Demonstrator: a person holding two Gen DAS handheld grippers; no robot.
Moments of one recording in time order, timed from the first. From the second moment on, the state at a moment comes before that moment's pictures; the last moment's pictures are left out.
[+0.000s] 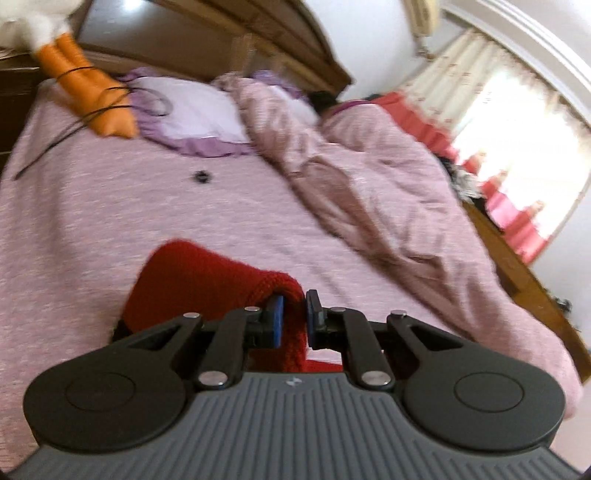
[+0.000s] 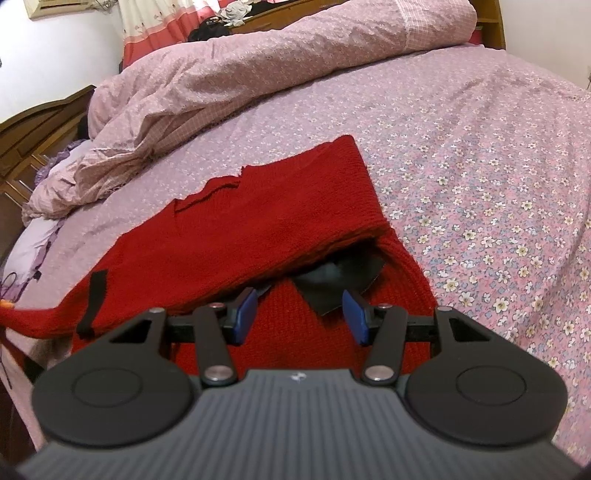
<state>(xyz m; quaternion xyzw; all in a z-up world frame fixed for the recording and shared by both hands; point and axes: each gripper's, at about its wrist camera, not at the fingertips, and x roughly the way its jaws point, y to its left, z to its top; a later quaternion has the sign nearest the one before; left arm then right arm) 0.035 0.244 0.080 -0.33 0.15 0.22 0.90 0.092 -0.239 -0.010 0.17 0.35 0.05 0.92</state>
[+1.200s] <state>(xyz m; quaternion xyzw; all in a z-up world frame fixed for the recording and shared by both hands) 0.145 0.043 0.022 -0.17 0.35 -0.06 0.92 0.087 -0.254 -0.032 0.20 0.38 0.04 0.90</state>
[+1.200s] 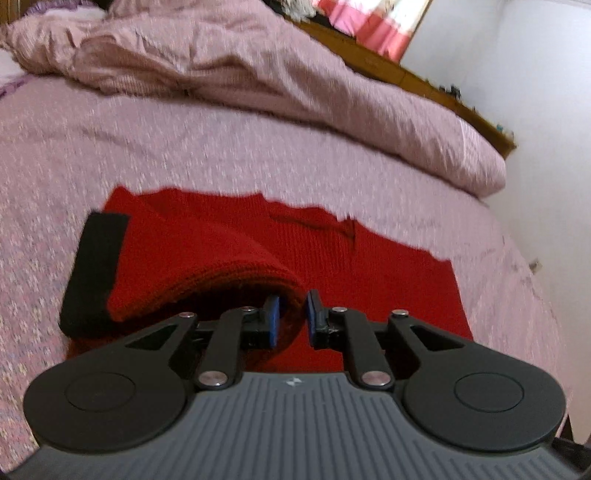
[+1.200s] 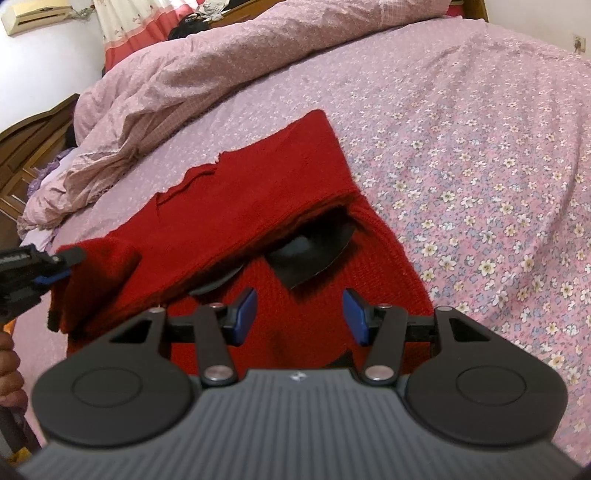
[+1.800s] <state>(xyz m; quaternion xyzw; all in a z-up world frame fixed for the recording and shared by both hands) 0.076 0.078 0.018 -0.12 0.41 0.02 0.90 0.081 -0.223 -0.015 0.16 0.37 0.08 0.91</state>
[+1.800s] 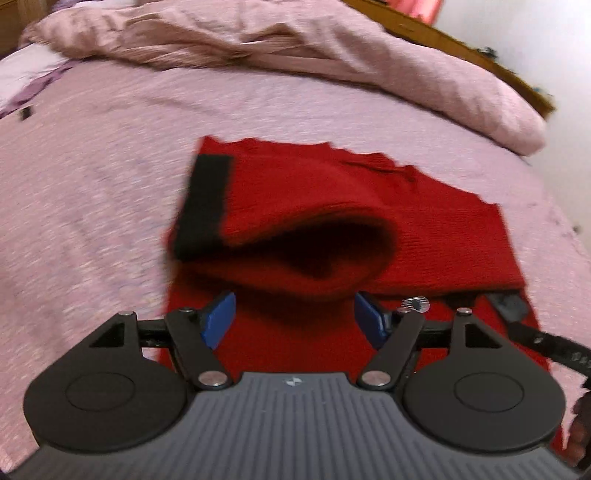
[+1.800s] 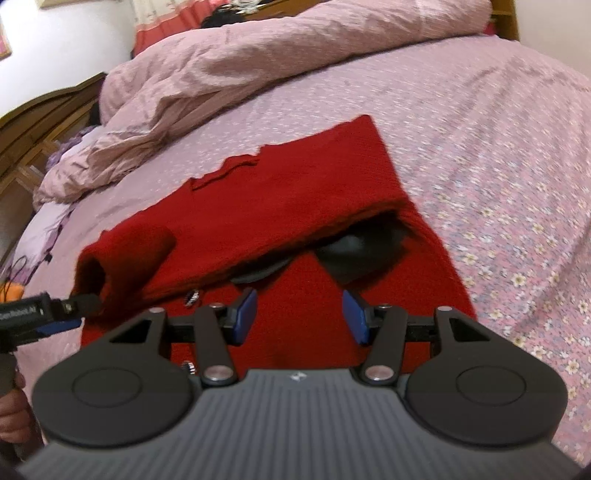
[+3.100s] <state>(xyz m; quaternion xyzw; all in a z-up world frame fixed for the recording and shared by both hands) 0.075 0.146 0.013 -0.11 0.38 0.12 0.91 0.156 -0.047 0.062 -0.08 0.22 0.18 0.96</state>
